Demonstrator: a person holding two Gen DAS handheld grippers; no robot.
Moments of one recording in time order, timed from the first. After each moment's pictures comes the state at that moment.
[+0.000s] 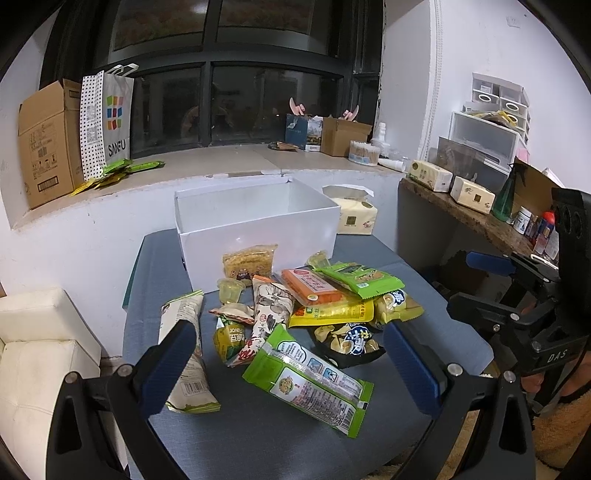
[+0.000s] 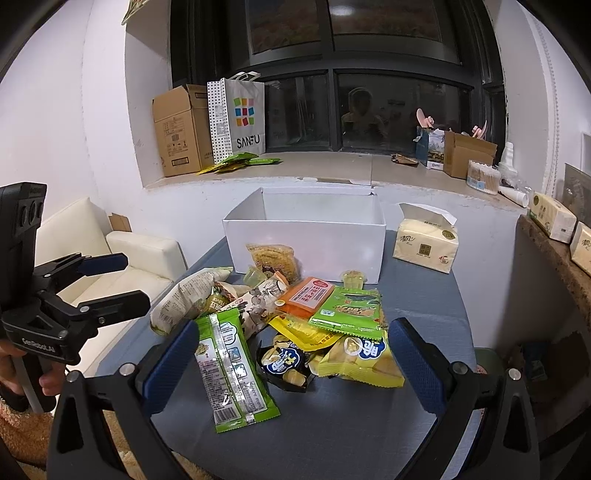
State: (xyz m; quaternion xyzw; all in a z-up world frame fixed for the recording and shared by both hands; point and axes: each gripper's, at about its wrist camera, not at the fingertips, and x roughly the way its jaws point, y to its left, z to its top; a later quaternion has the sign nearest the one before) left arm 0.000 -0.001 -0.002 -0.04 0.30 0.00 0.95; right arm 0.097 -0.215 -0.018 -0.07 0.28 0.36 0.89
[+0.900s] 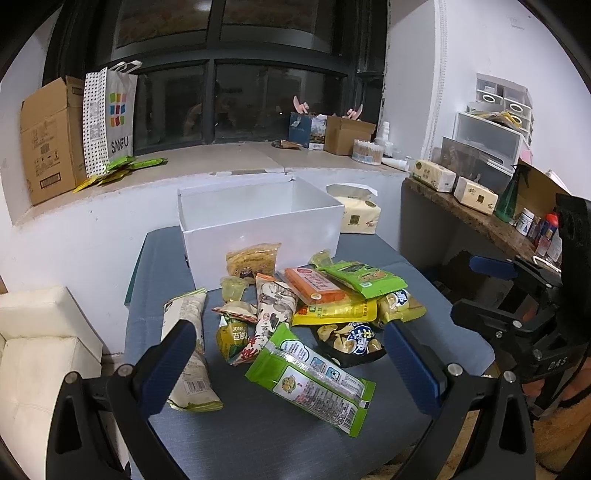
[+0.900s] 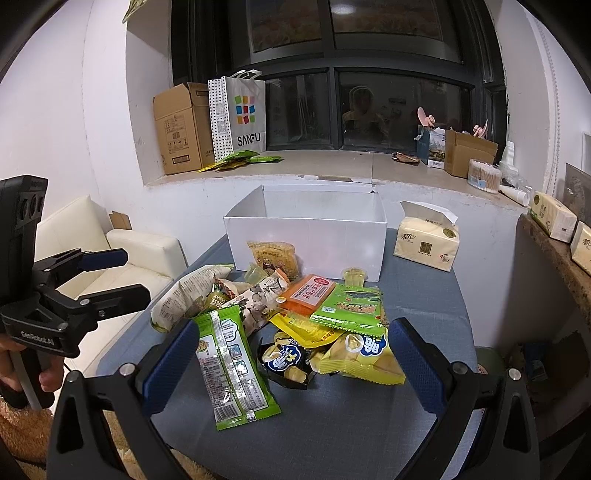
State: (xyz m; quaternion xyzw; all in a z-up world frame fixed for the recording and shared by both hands) left arm 0.001 0.003 -0.002 -0.05 0.31 0.00 0.95; right arm 0.096 -0.214 -0.021 -0.07 0.28 0.36 0.89
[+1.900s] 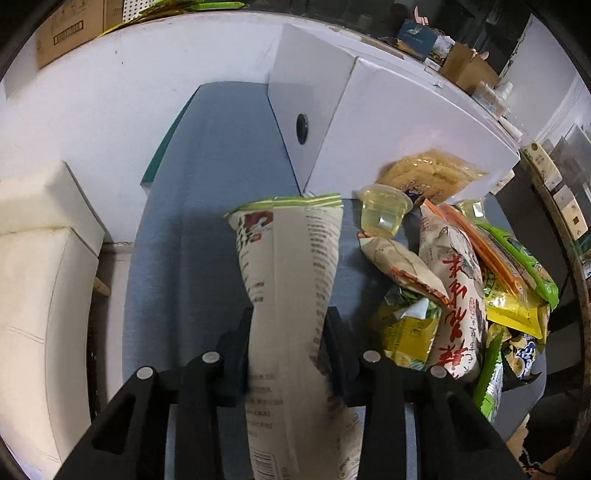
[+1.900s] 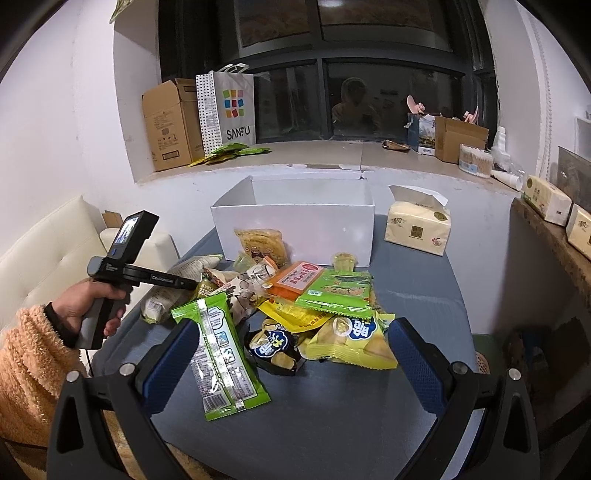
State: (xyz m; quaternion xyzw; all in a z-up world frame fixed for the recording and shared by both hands) left arm 0.119 0.148 -0.146 -0.17 0.50 0.07 0.85; right arm 0.101 -0.225 -0.035 -0.06 0.31 0.35 0.88
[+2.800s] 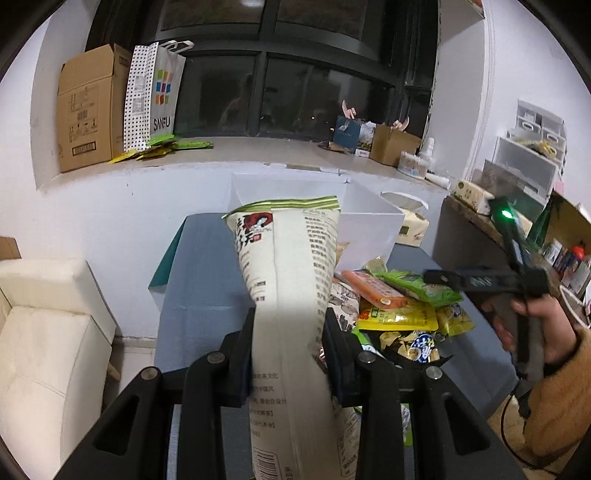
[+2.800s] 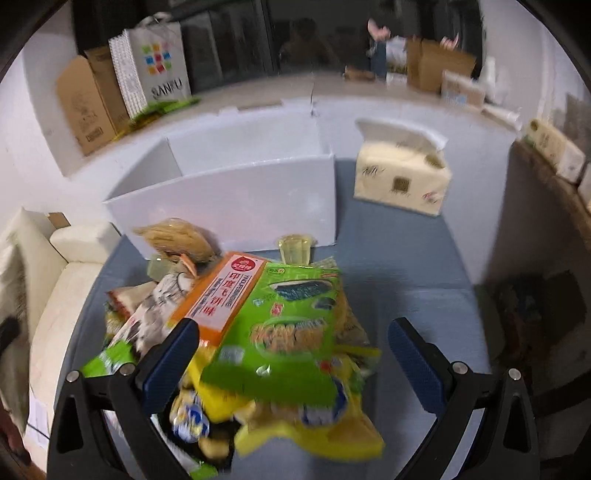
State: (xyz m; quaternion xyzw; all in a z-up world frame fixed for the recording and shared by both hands) left arm -0.003 0.069 -0.029 -0.09 0.30 0.06 0.95; right arm 0.250 -0.159 -0.087 -0.06 0.44 0.26 0.85
